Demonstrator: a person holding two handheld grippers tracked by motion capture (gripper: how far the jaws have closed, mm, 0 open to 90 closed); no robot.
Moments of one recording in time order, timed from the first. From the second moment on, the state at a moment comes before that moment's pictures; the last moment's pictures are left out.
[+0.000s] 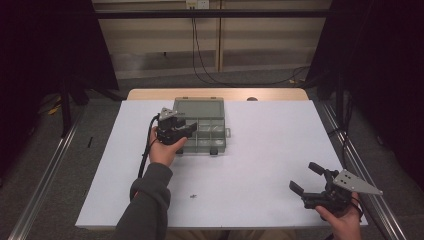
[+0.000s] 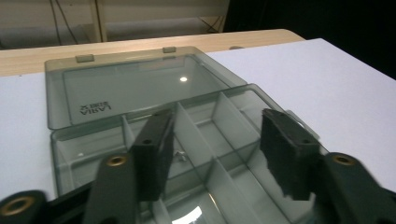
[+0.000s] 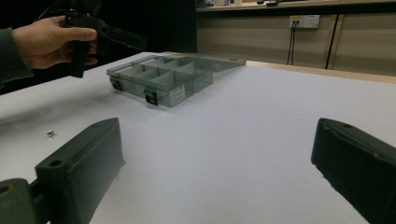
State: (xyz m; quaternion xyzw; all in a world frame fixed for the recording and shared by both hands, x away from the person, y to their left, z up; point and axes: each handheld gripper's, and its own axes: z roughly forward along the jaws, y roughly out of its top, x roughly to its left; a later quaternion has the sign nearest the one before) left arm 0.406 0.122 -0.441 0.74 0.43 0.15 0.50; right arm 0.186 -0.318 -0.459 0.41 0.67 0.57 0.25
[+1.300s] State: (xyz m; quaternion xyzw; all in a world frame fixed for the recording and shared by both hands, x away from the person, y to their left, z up) left arm 0.332 0.134 -0.445 0.76 0.34 0.09 0.55; right arm 0.186 -0.318 -0.459 0.40 0.67 0.57 0.25
